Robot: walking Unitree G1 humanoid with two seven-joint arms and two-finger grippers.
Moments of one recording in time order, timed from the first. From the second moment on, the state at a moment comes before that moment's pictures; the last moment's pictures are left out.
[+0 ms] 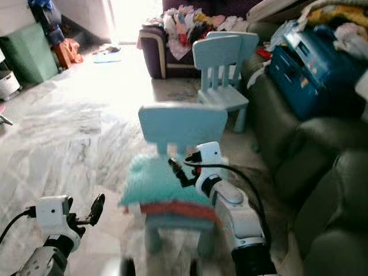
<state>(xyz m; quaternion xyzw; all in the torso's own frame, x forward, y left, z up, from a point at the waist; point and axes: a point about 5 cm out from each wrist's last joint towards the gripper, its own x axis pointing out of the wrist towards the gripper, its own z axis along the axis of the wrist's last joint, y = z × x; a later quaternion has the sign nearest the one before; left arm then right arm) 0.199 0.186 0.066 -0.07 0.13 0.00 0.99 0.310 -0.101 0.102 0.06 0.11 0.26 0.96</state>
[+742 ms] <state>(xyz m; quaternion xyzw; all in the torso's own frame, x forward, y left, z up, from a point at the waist) 0.198 0.183 0.063 -0.08 0.13 0.00 0.99 0.308 -0.105 0.097 0.06 0.12 0.25 0.96</state>
